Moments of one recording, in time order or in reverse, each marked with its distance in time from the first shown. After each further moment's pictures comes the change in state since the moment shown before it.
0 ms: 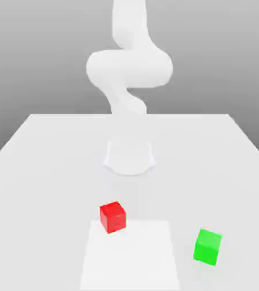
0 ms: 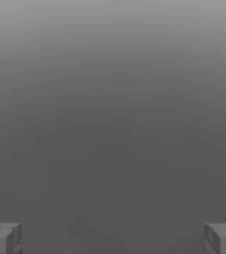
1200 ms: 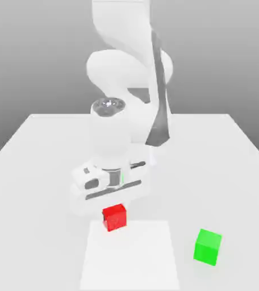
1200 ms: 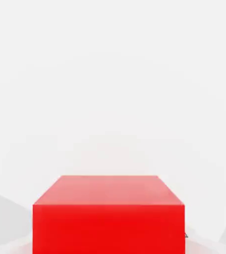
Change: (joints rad) arm -0.077 0.779 -0.049 -0.586 0.030 0.641 -0.574
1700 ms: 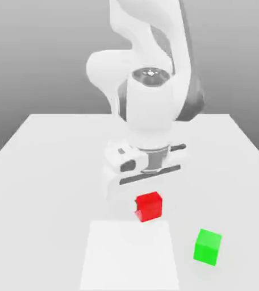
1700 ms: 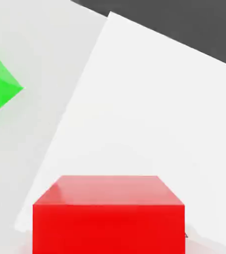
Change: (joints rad) arm 0.164 -0.085 0.190 0.195 0.001 -0.280 0.394
